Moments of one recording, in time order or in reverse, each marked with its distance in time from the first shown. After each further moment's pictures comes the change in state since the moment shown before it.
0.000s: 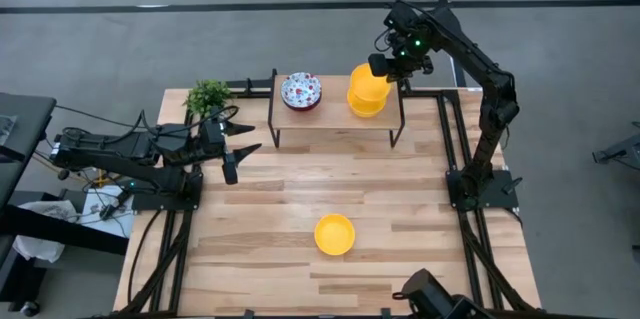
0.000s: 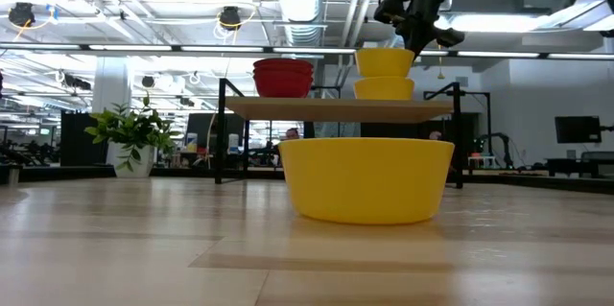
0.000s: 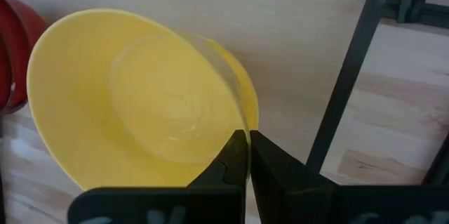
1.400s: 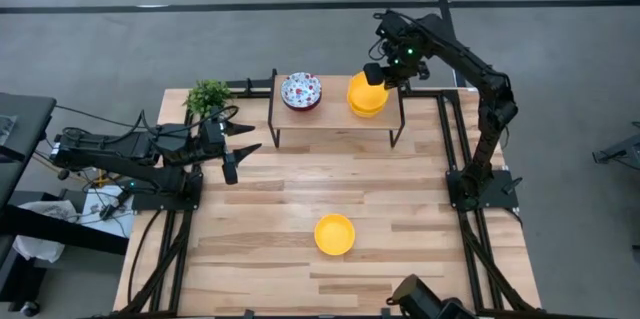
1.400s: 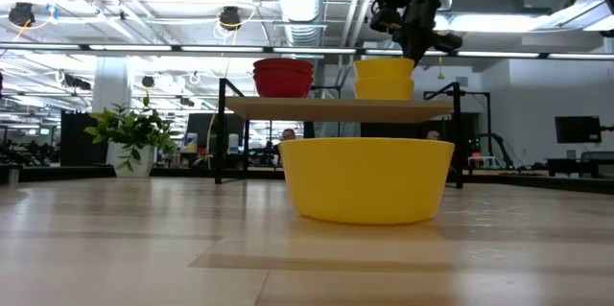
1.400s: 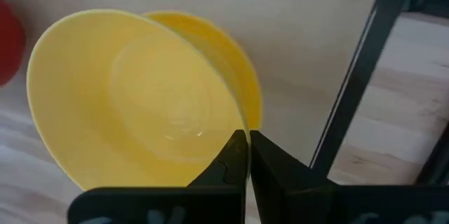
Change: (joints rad) left arm 0.000 0.000 0.000 0.000 0.000 0.004; right arm 0.042 0.000 -0.072 0.028 0.049 0.021
